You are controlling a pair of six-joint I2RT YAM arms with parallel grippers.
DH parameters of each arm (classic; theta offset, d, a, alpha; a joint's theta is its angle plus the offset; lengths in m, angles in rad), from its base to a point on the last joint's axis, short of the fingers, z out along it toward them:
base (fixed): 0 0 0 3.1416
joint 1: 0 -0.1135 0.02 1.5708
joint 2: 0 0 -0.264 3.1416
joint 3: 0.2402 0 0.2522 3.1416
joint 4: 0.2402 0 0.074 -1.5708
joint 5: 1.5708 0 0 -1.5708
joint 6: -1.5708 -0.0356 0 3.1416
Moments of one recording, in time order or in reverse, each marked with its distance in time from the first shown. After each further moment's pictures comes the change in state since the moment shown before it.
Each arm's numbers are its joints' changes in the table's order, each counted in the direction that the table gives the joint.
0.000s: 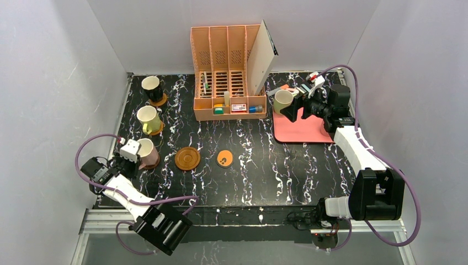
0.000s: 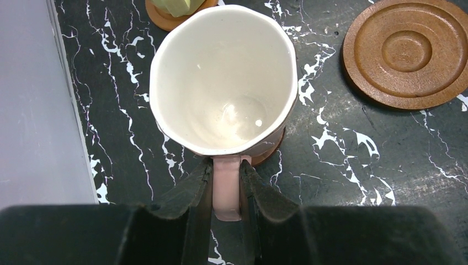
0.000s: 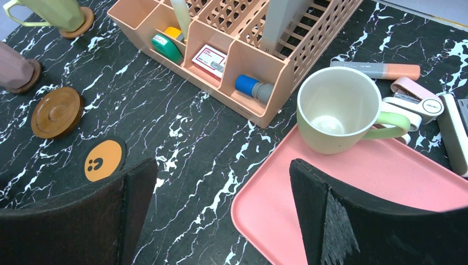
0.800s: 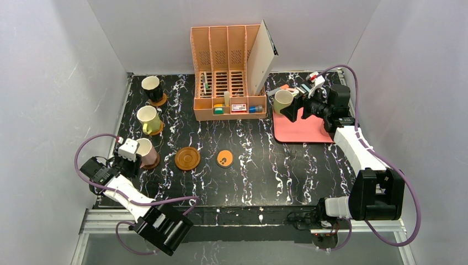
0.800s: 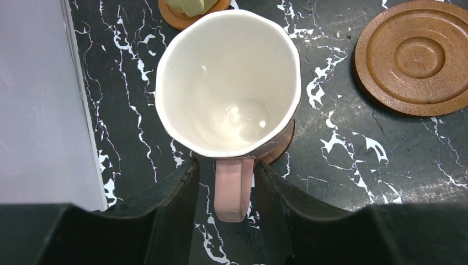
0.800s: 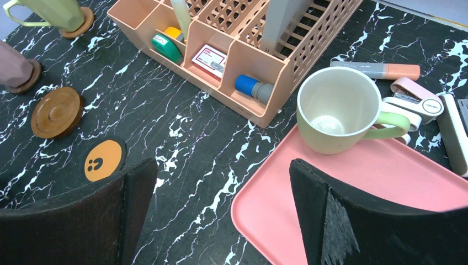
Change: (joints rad) left arm -0.003 -0.010 -0.005 -0.045 -0.013 0.053; right arm 0.000 0.000 0.000 0.000 0.000 0.000
